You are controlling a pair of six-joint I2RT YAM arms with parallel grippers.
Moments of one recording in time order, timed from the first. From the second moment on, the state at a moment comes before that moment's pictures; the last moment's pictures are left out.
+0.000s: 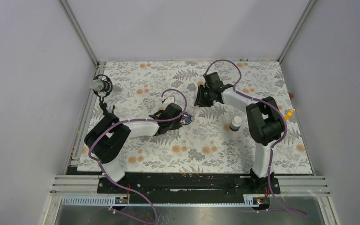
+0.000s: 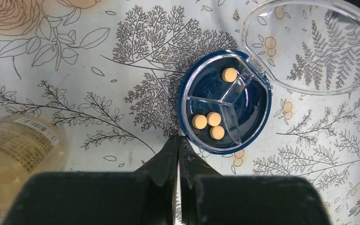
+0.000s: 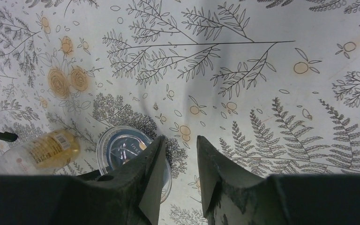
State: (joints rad) left arm -0.75 1.72 0.85 0.01 -0.26 -0.78; right arm 0.45 1.97 1.36 -0.33 -0.18 0.52
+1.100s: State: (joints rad) left arm -0.73 1.74 0.87 0.03 -0.27 -0.76; right arm 0.50 1.85 1.33 -0.28 -0.27 0.46
